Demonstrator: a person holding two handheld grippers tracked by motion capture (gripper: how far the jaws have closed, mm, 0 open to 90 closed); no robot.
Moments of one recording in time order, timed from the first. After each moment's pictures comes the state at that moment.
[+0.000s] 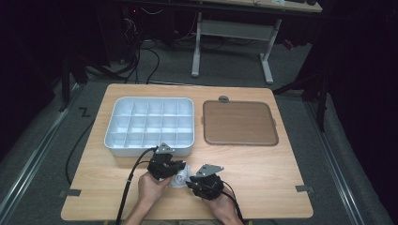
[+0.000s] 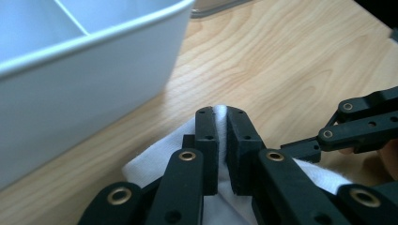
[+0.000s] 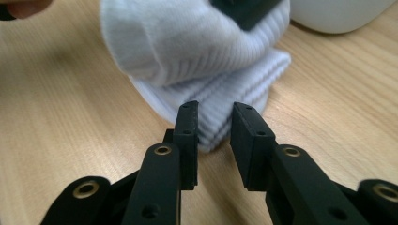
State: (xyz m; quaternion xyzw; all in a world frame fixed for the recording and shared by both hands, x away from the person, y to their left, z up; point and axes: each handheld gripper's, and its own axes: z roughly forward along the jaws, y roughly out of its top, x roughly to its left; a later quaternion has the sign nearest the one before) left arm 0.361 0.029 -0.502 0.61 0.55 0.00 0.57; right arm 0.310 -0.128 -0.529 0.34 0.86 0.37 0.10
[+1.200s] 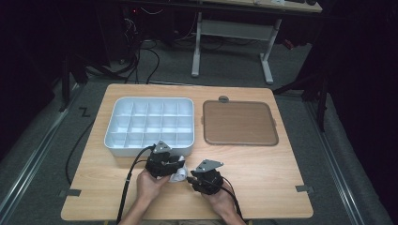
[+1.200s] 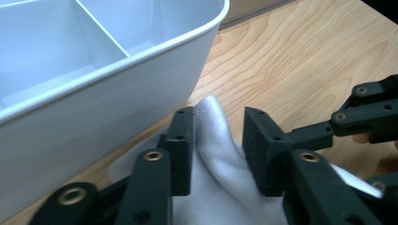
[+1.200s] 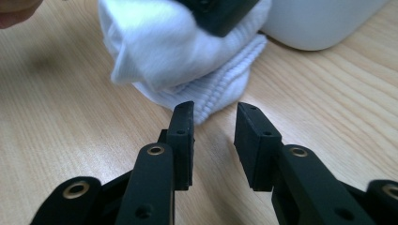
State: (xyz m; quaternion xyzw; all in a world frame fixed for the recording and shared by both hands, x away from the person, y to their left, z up) left arm 0.365 0.034 -0.502 0.61 0.54 0.03 0.58; right arm 0.322 -0.129 -0.523 0.35 0.85 0.37 0.12
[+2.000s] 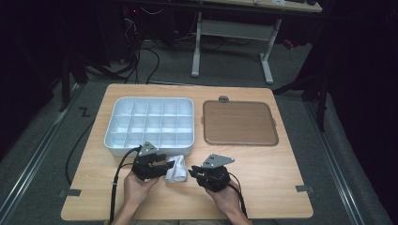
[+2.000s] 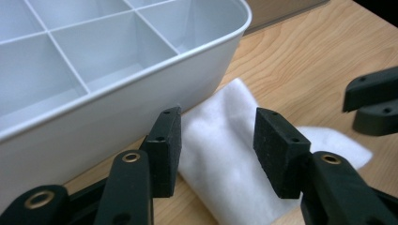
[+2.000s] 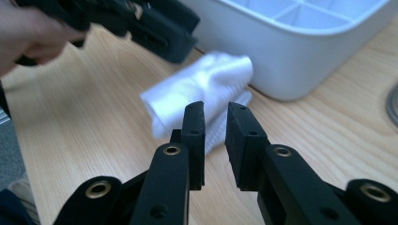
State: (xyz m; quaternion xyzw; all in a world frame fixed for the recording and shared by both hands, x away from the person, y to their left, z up) left arm 0.354 0.068 -0.489 0.59 0.55 0.06 0.59; right arm 0.313 -0.137 -0.475 0.34 0.83 0.42 0.13
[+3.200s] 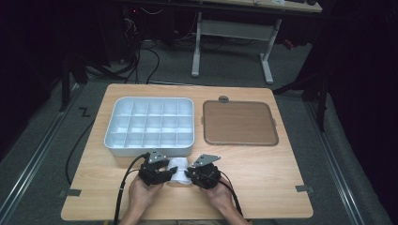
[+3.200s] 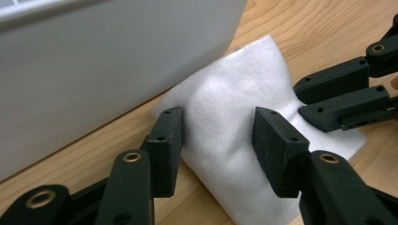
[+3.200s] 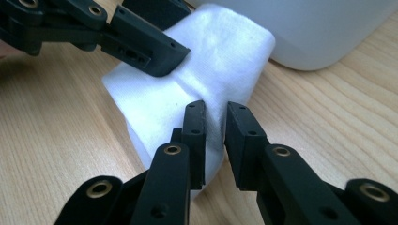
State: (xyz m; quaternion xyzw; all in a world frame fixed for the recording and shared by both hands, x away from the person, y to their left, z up) left arm 0.352 0.052 -0.525 0.61 0.55 0.08 0.57; right arm 0.338 -0.122 -0.520 0.35 0.86 0.37 0.11
